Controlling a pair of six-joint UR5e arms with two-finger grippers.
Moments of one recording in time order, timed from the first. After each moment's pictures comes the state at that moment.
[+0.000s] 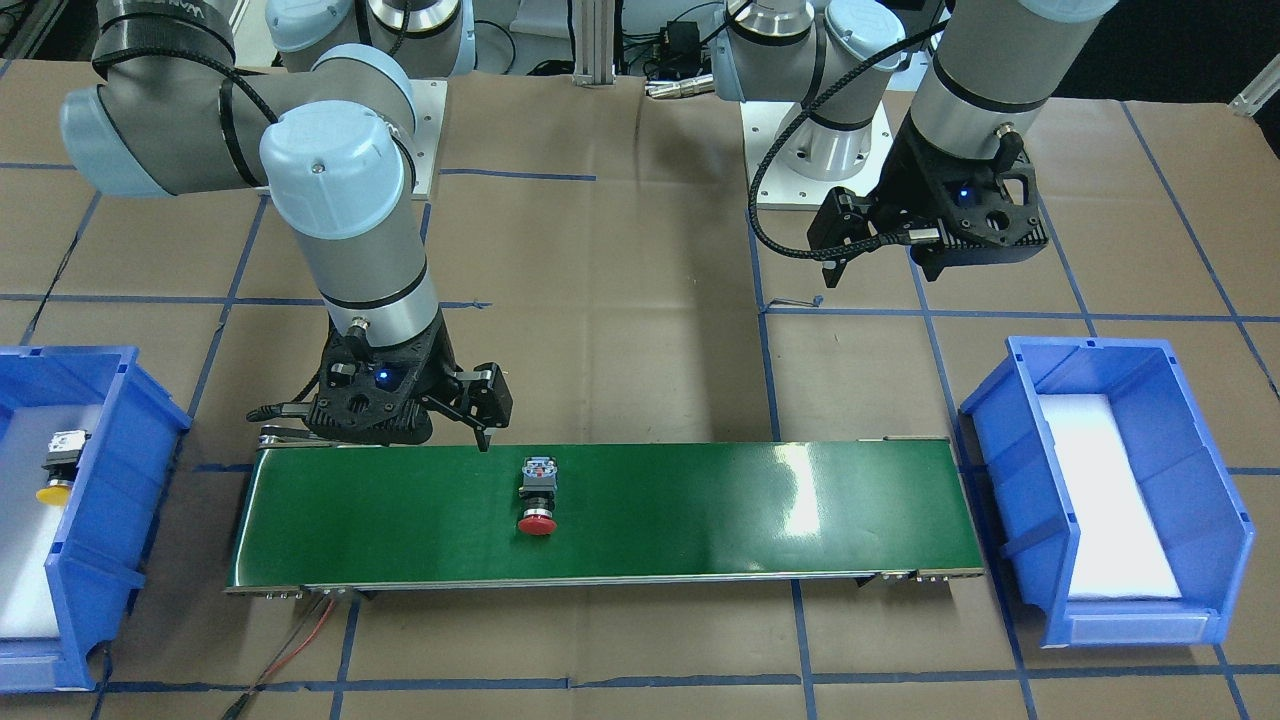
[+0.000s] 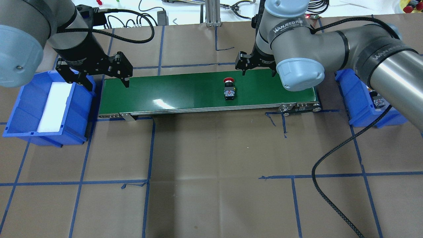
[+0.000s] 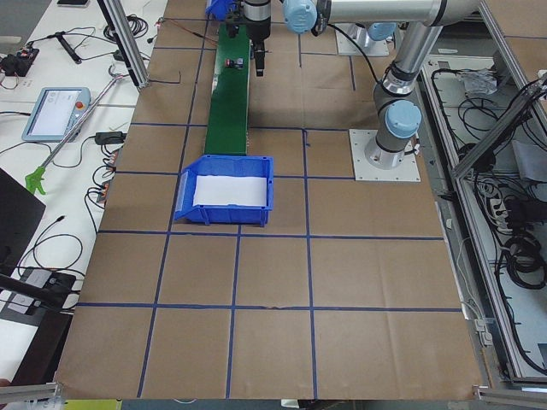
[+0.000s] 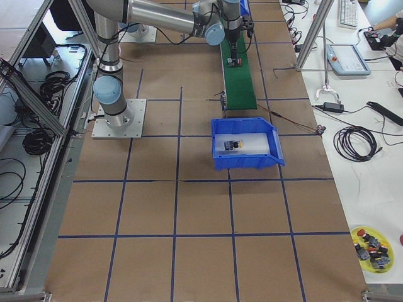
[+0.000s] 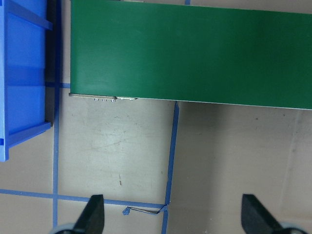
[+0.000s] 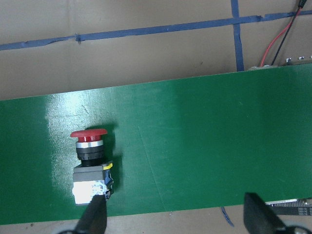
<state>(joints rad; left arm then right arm) -1.54 -1.57 -1.61 -1.54 1.59 -0.06 1.73 -1.29 1.66 -2.13 -1.56 0.25</state>
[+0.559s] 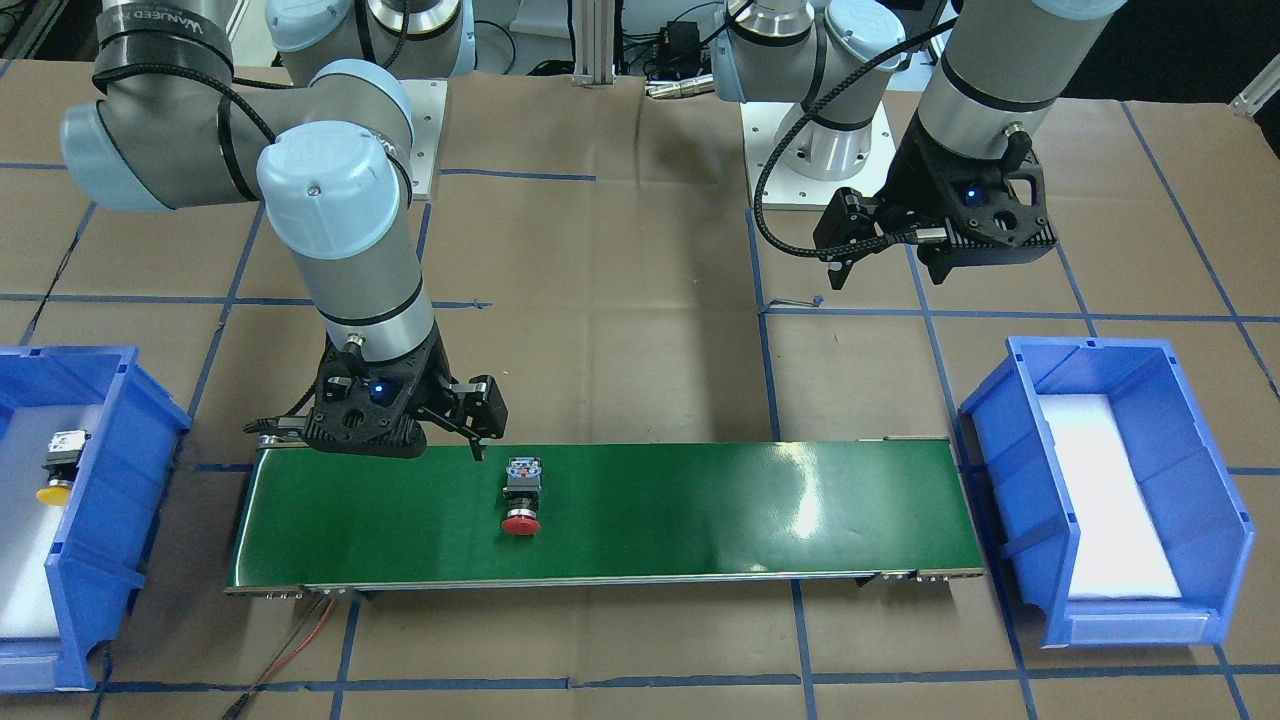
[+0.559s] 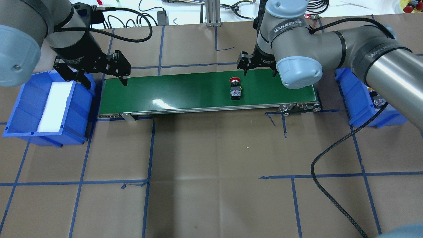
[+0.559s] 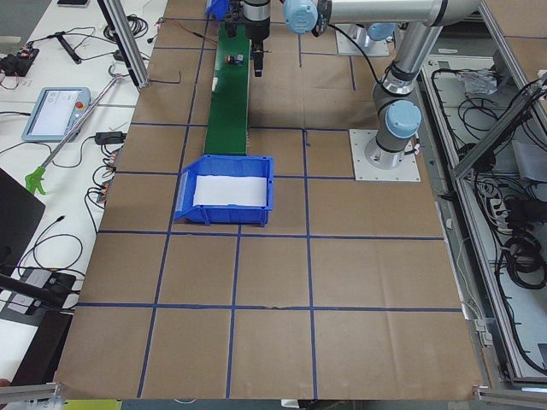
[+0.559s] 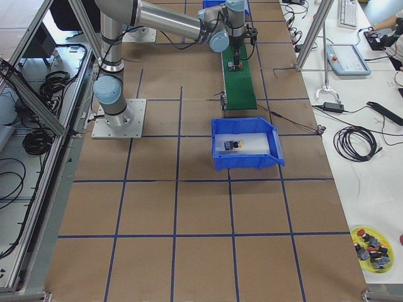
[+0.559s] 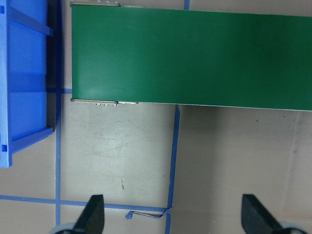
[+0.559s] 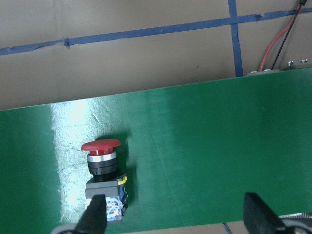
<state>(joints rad) -1.54 -1.57 -1.61 -1.52 1.59 -0.03 1.72 -1.23 1.63 -2.14 -1.56 0.26</state>
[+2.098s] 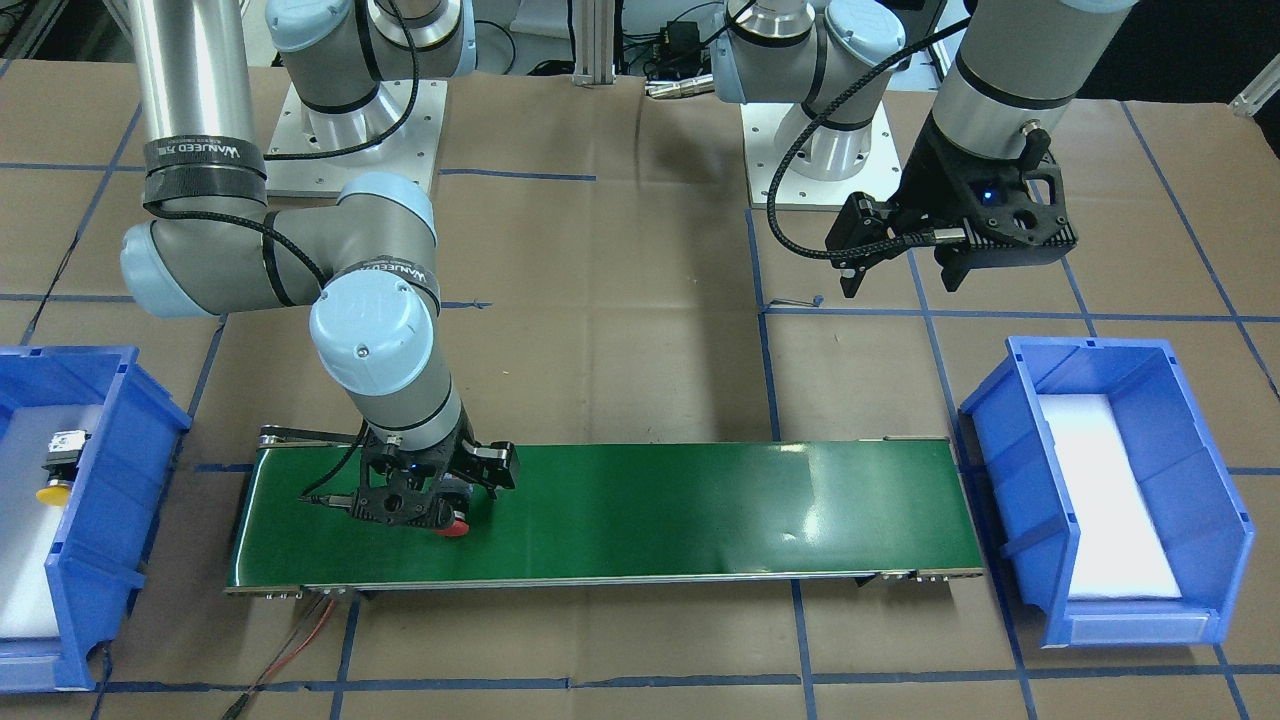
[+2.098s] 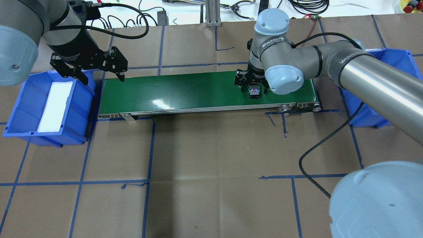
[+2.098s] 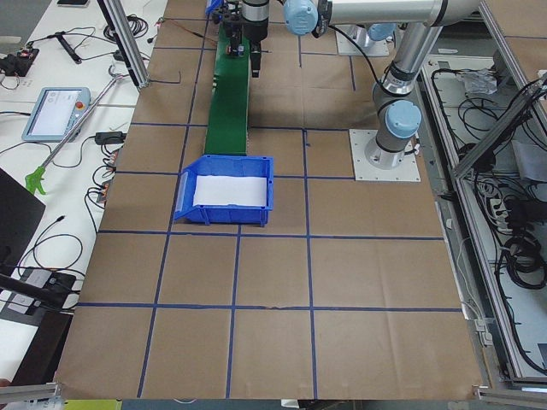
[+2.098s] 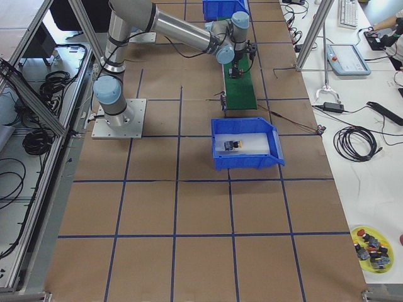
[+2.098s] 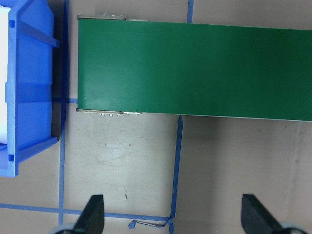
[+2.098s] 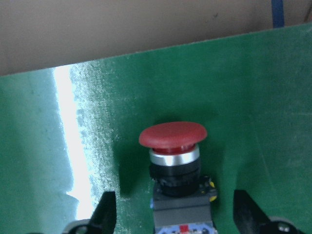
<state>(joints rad) -1.52 -1.57 -1.61 -1.49 1.59 -0.03 1.73 -1.11 1.64 -2.13 -1.54 0.29</state>
